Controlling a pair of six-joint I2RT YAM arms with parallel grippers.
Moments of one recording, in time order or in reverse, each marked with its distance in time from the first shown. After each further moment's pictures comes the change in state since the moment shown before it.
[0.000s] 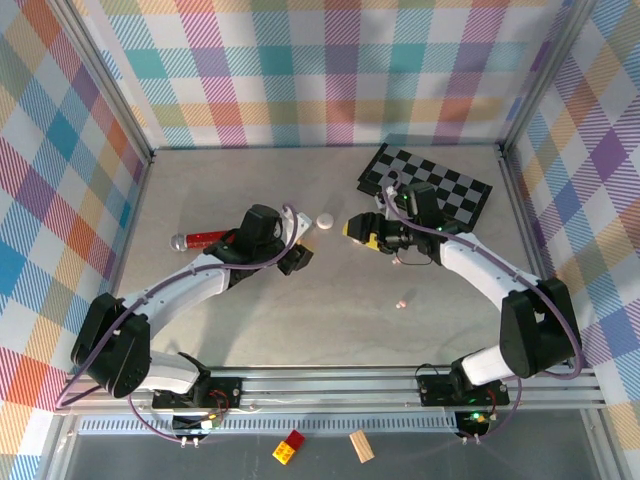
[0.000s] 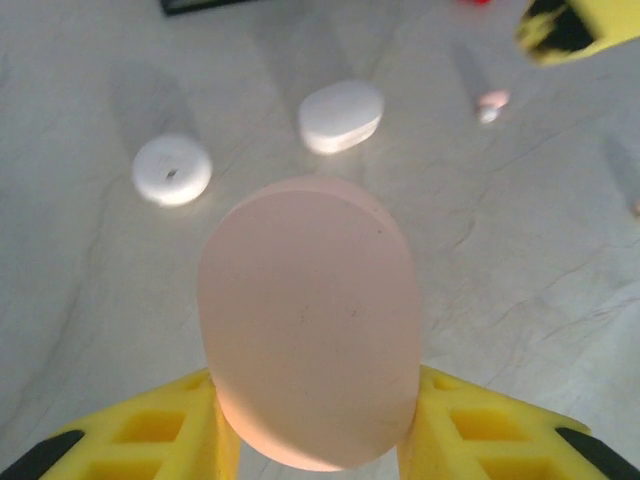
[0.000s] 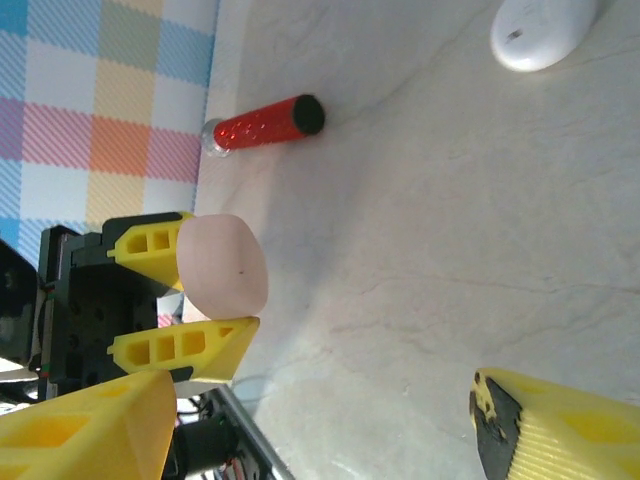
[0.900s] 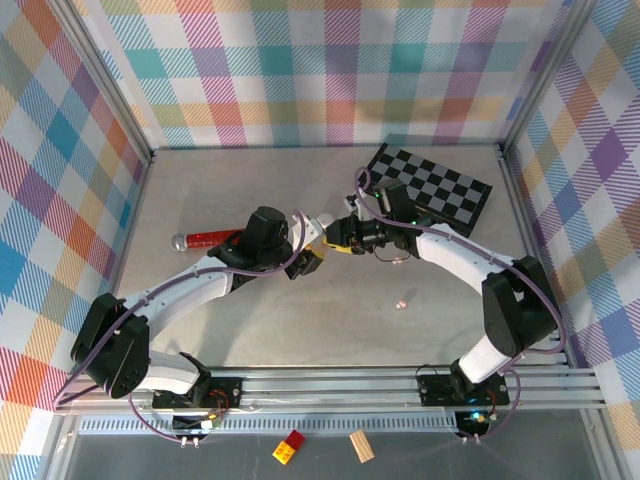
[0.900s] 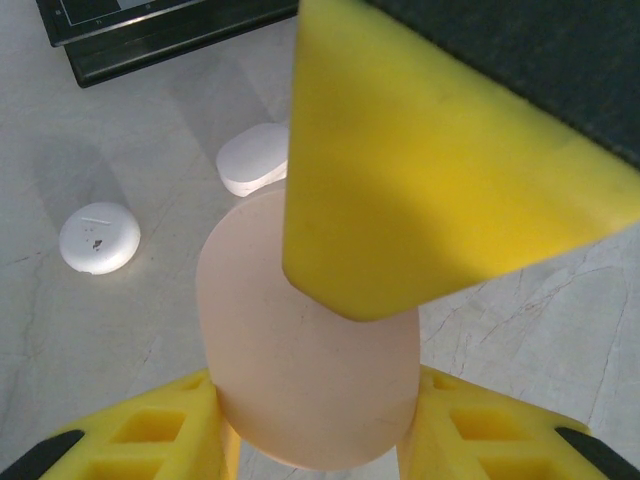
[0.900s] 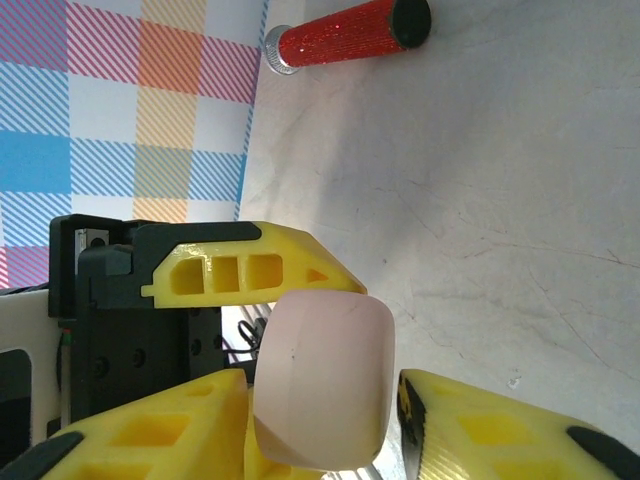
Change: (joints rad) left arm -0.044 0.000 0.001 0.028 0.076 0.082; right arm 0.115 0.143 0.110 0.029 -0.114 0.043
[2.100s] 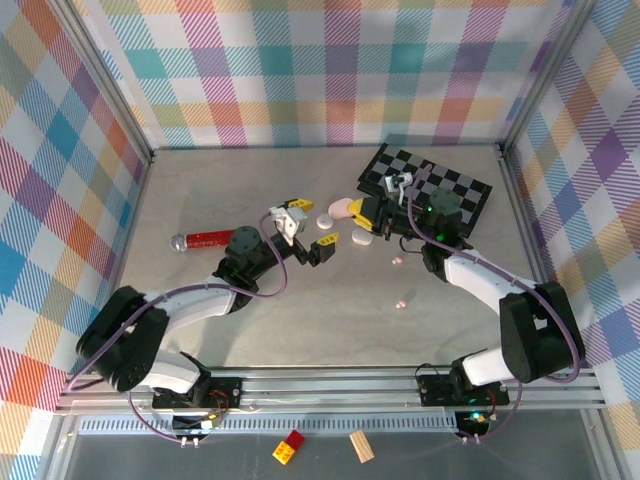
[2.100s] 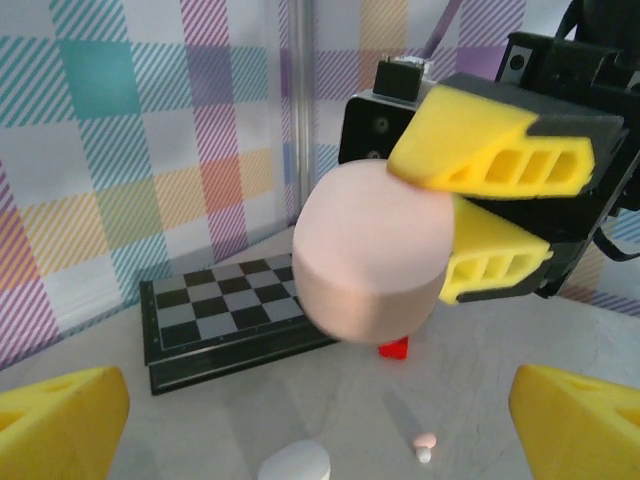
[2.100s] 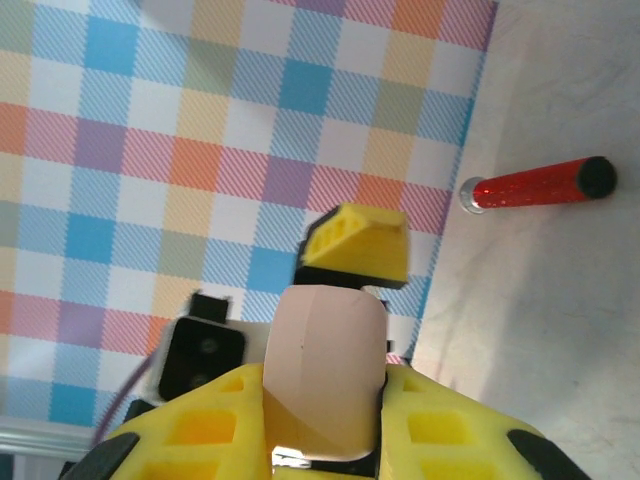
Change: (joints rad) left arm 0.026 0.066 -0.296 1.124 0.040 -0.270; right arm -0.175 -0.173 -0.327 0.937 -0.111 0.685
